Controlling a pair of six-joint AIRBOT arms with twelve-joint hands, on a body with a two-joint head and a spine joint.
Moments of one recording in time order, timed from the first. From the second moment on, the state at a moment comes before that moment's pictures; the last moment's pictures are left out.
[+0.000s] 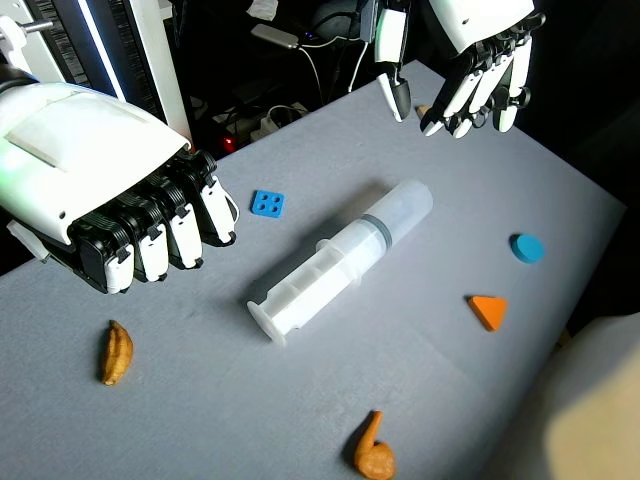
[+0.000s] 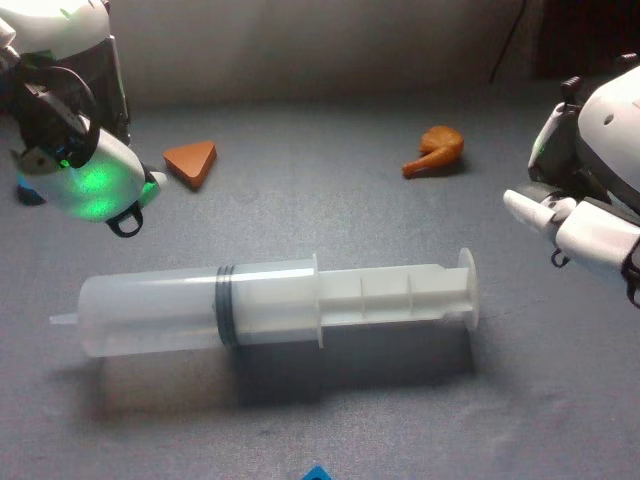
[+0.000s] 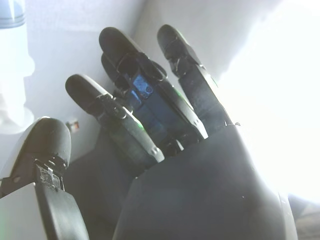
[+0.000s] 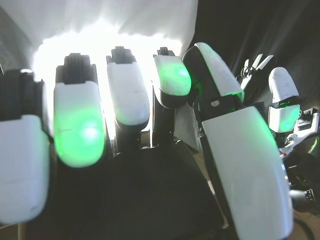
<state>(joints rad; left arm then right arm) -0.10 -0.74 0.54 1.08 1.02 -0.03 -0.54 -0.74 0.42 1.00 0.87 -2.12</state>
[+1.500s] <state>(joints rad) -0.12 -0.77 0.51 1.07 1.13 0.00 -0.44 -0.89 0.42 1.49 1.00 -1.94</state>
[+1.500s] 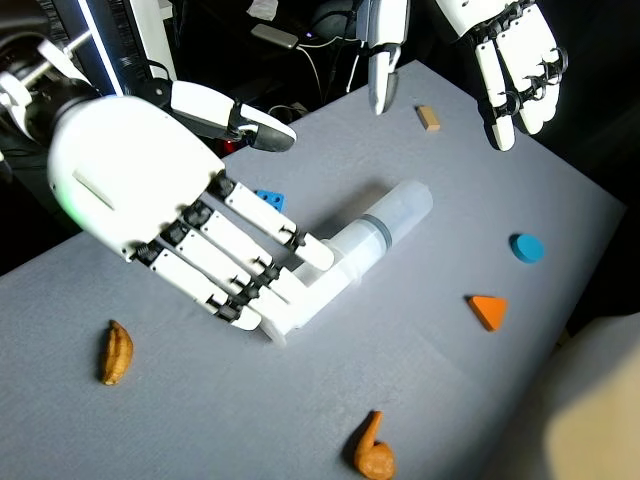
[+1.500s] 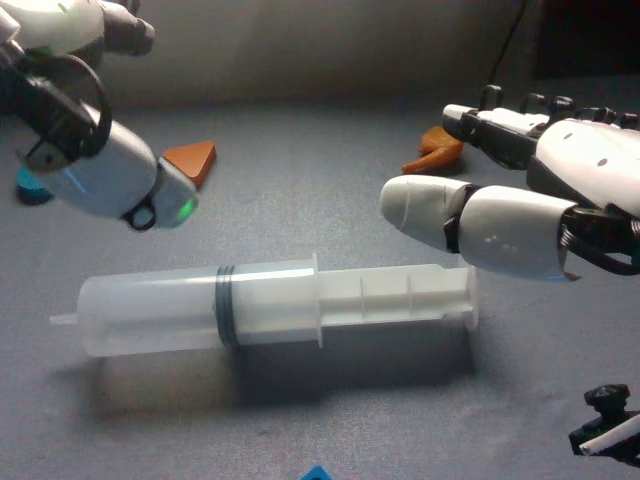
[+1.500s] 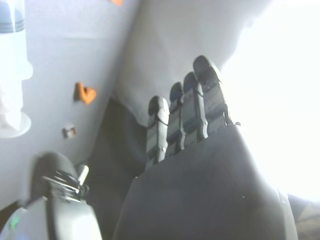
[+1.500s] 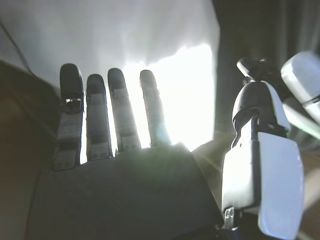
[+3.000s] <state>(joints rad) 0.49 -1.03 0.37 1.59 1.34 -0.78 -0.55 -1.06 0.47 1.37 1.19 -1.72</state>
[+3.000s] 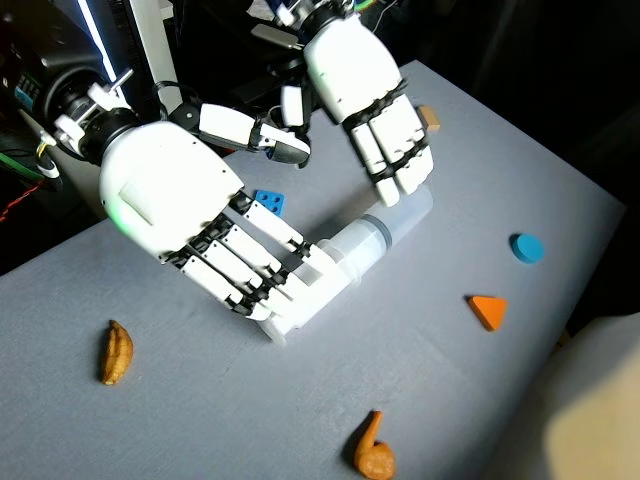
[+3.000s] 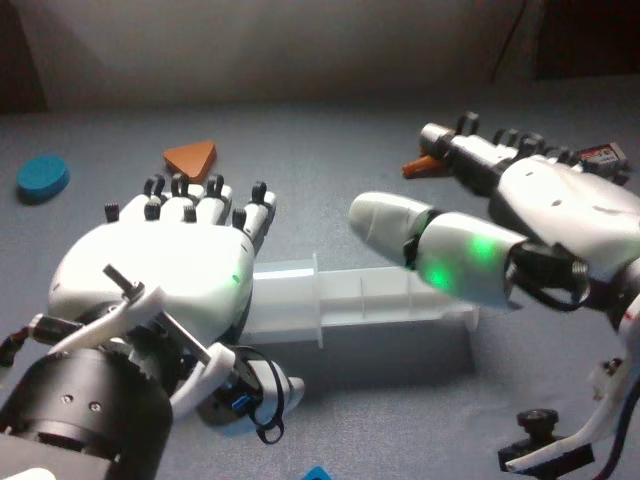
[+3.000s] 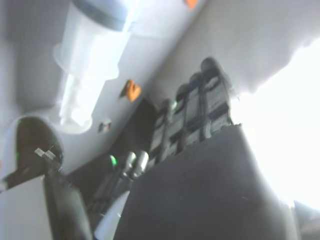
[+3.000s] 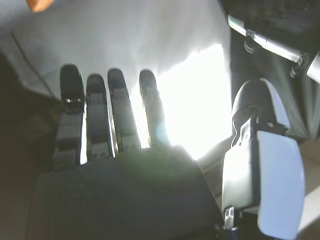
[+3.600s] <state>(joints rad) 0.66 -1.20 0.48 1.70 1.41 -0.89 -0.52 -1.02 0.46 1.31 1.13 -1.69</state>
